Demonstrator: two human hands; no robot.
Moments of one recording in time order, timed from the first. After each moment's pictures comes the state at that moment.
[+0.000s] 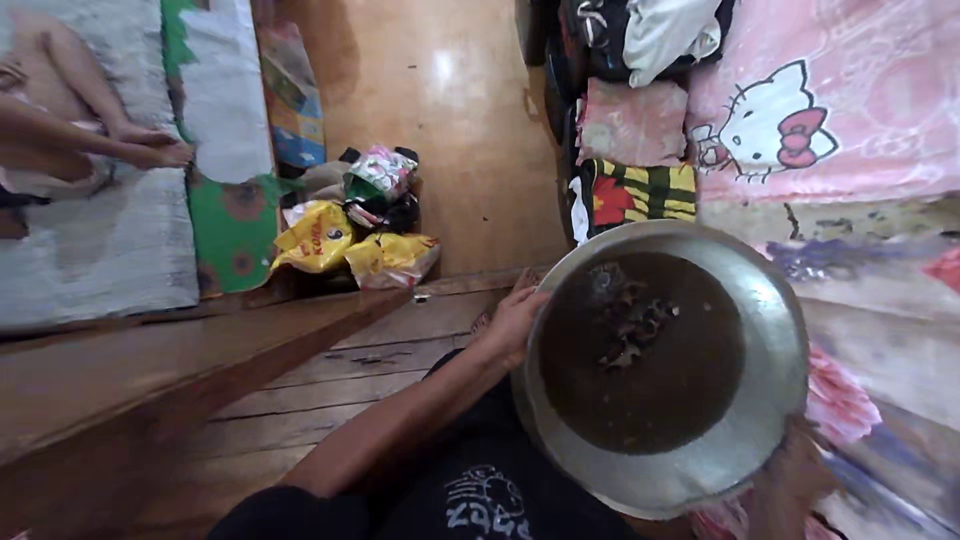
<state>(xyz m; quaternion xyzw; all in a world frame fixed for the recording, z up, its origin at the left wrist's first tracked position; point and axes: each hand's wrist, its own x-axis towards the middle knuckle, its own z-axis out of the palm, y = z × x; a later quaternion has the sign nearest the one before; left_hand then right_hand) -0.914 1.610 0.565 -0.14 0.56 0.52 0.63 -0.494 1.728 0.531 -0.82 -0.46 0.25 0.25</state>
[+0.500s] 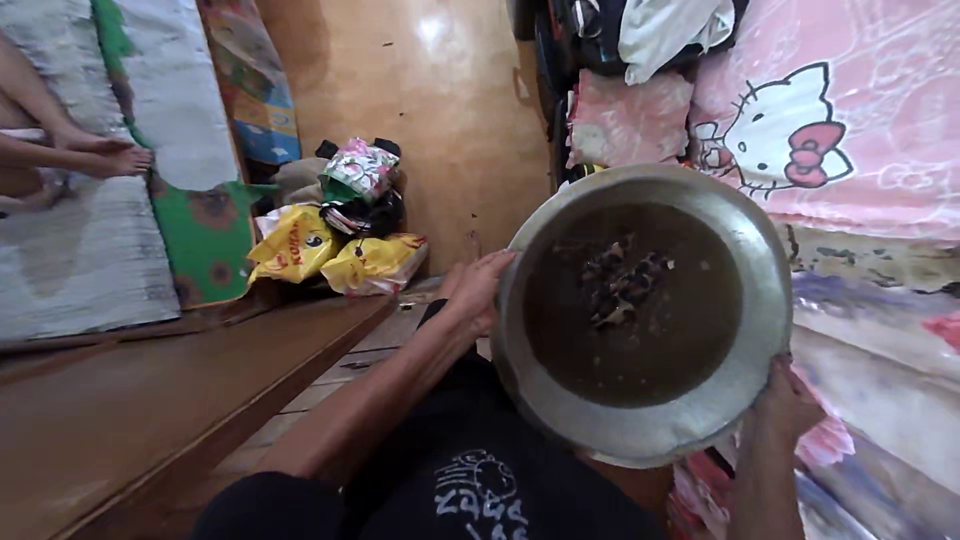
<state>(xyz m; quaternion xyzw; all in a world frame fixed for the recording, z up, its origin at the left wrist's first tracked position) -1.015 1.744 0.530 -0.17 0.59 0.51 0.60 -0.601 1.905 0.499 -0.80 -0.51 0.25 0.20</state>
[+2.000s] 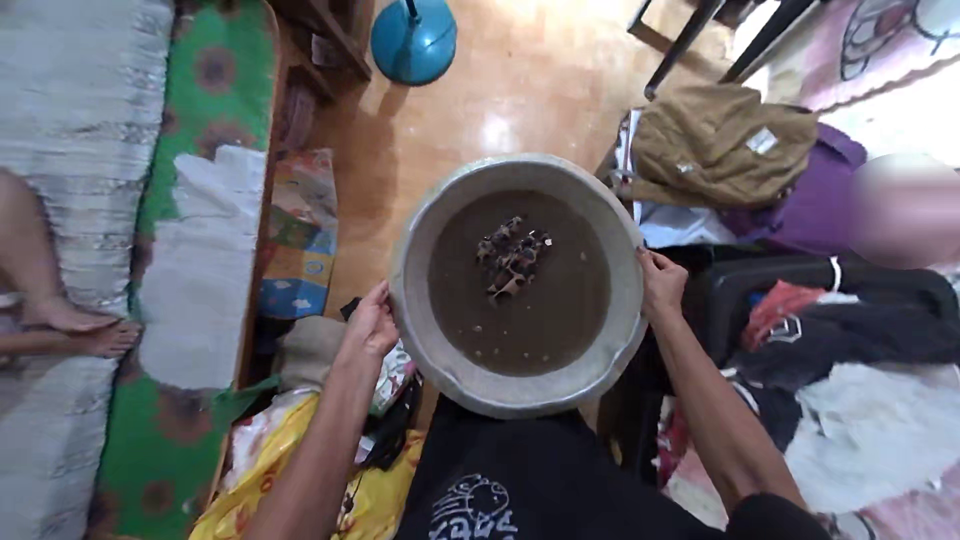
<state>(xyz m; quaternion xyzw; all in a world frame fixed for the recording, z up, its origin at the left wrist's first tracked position) -1.822 1.972 0.217 -0.40 0.58 0.64 0.31 -1.618 2.368 0.139 -0.54 -0.69 0.46 0.12</state>
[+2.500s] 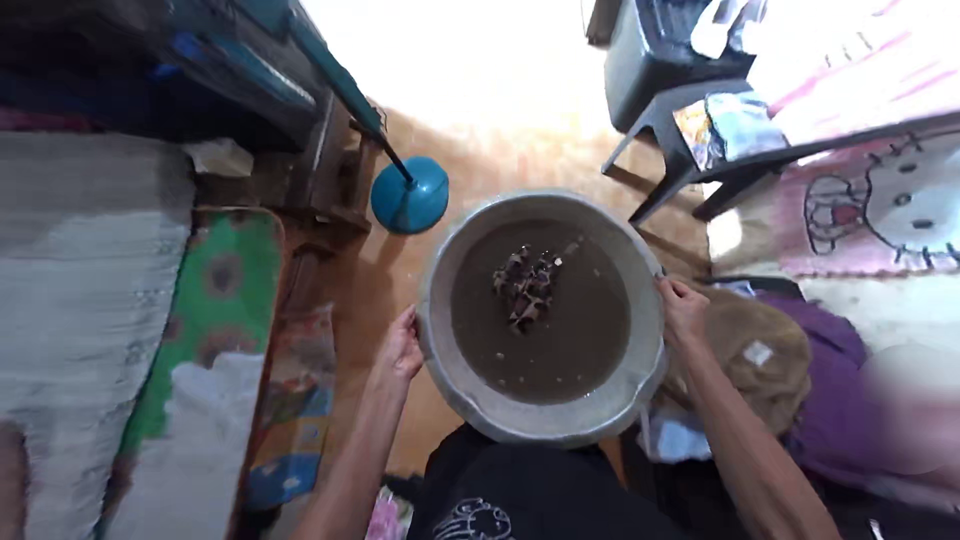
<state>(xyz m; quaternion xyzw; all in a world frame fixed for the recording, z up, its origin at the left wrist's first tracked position) -2.225 2.286 0.244 -0.37 0.55 0.66 0.35 -1.994 2.663 0.178 -0.54 -0.71 0.42 0.15</state>
